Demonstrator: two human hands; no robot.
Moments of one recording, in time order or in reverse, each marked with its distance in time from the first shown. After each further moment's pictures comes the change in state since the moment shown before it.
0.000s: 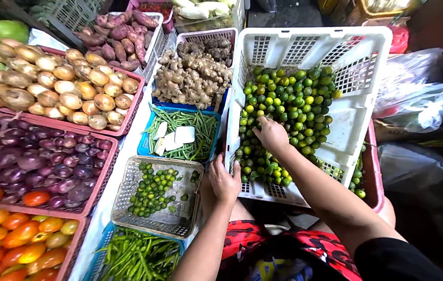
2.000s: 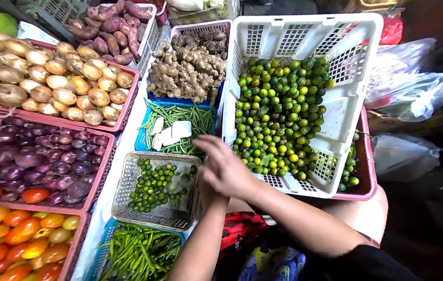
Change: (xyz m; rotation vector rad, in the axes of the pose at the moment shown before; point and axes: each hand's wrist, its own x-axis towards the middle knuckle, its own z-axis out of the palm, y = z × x) left_hand -0.009 0.010 -0.047 0.097 -0.289 -0.111; right_hand -0.137 -0.118 -0.021 0.557 0.077 -0.623
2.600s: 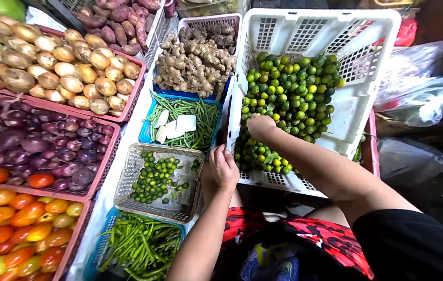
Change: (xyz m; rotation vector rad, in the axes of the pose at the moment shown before) left_hand 0.018 -0.016 0.049 -0.239 0.347 0.128; right_hand 0.067 0.131 -0.034 -0.796 -0.610 0.620
